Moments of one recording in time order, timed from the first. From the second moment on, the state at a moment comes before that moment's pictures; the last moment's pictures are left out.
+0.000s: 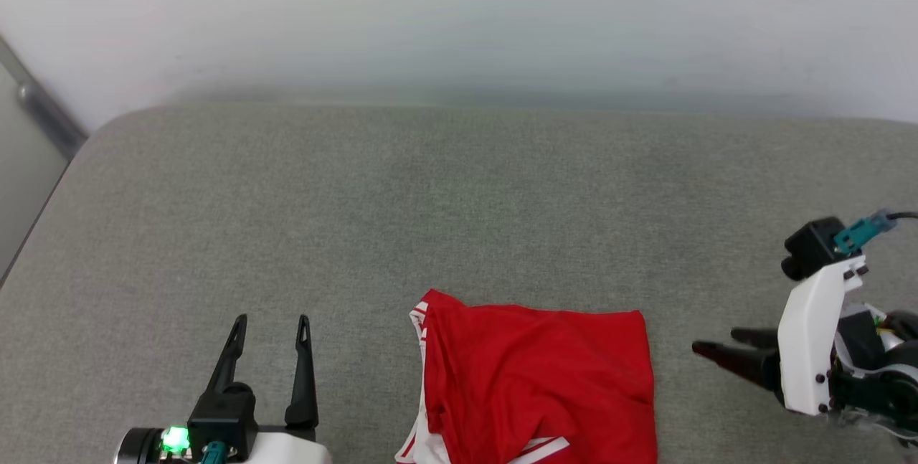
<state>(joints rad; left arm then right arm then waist) 0.09 0.08 -0.07 0.04 -0.02 0.08 -0.26 -0.30 -0.58 0.34 0.07 0.93 0.13 0.86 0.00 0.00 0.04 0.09</state>
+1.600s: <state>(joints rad) 0.06 0.06 -0.04 -0.01 -0.02 0.09 -0.26 -0.66 -0.82 0.81 0.11 1.00 0.13 0.55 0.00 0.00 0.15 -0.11</state>
